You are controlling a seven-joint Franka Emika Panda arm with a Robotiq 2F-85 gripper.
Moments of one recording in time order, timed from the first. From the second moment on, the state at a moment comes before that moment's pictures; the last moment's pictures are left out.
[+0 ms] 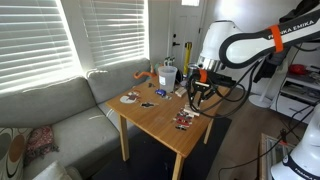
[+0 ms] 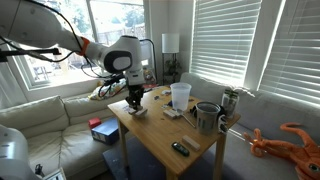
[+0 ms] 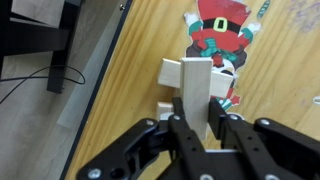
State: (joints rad) arm 0.00 -0.30 0.09 -2.38 0.15 2.19 1.23
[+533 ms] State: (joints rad) arm -0.01 -0.30 0.09 -2.38 0.15 2.19 1.24
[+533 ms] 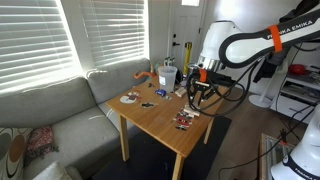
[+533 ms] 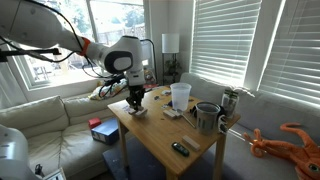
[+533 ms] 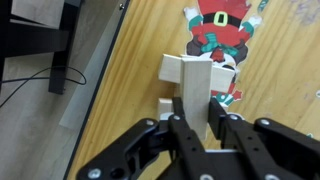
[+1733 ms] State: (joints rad) arm -0.01 -0.27 0.09 -2.38 0.15 2.19 1.30
